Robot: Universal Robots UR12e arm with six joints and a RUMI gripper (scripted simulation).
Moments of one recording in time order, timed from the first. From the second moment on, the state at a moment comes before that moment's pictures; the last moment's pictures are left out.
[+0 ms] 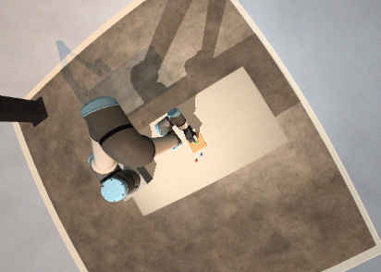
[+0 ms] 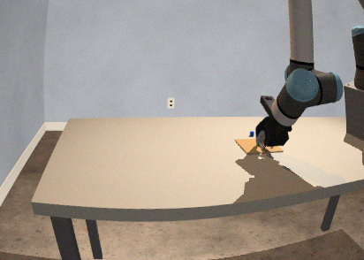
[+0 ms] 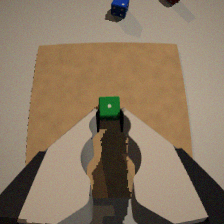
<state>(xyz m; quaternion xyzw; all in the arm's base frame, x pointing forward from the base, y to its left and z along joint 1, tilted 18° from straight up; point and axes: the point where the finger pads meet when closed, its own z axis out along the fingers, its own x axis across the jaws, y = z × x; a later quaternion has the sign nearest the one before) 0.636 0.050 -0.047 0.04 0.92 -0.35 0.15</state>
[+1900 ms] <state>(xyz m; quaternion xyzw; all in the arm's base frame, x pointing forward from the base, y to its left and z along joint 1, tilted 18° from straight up) 0.615 0.046 0.019 0.04 0.92 -0.35 0.15</state>
